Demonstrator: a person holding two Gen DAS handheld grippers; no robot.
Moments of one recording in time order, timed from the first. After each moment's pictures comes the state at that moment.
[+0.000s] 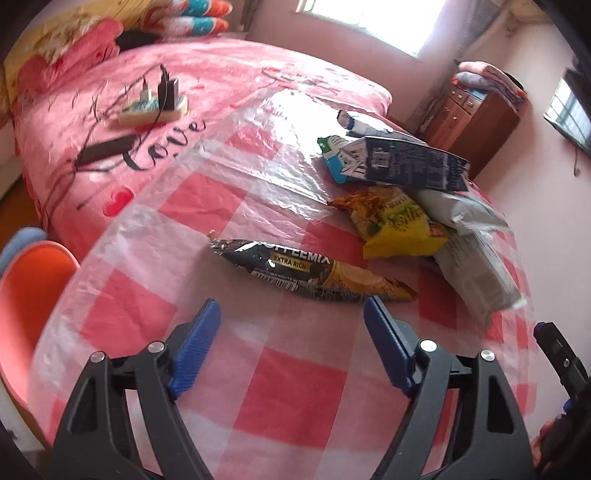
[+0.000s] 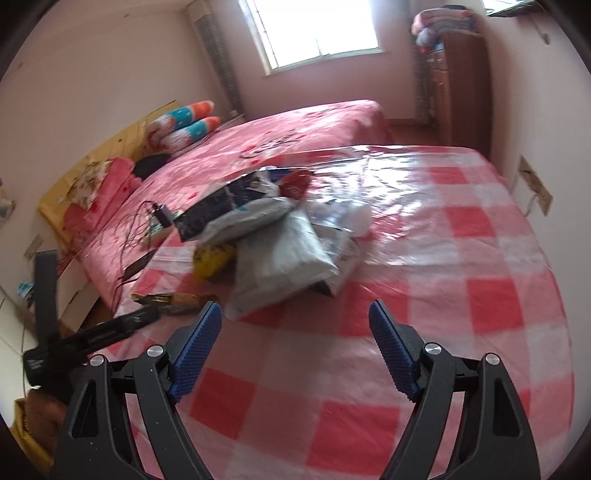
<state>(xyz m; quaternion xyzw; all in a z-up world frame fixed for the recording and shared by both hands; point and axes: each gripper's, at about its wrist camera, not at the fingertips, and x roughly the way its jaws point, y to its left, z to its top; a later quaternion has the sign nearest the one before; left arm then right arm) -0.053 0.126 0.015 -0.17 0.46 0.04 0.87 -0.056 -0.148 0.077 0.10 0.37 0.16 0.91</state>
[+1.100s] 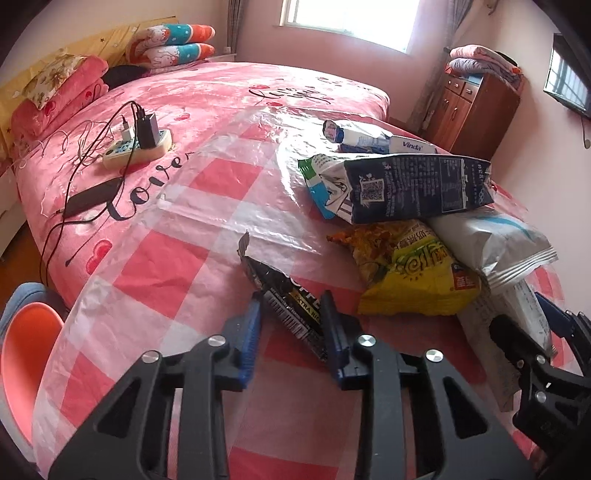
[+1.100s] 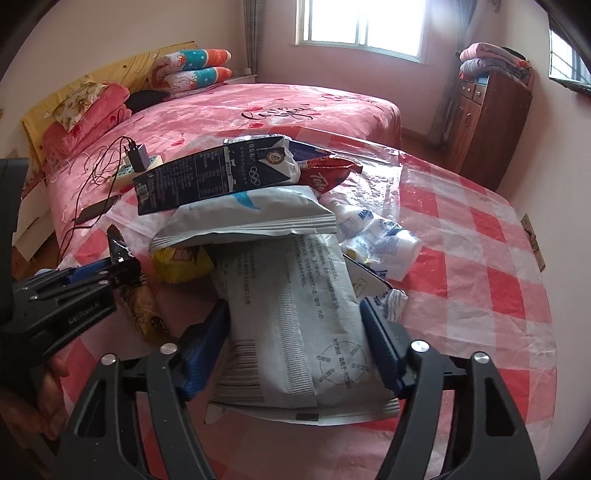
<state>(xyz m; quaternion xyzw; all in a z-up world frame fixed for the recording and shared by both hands) -0.001 0.101 0.009 -0.10 0.43 0.05 0.90 0.004 -0.087 0.045 -0.07 0.39 0.13 0.91</state>
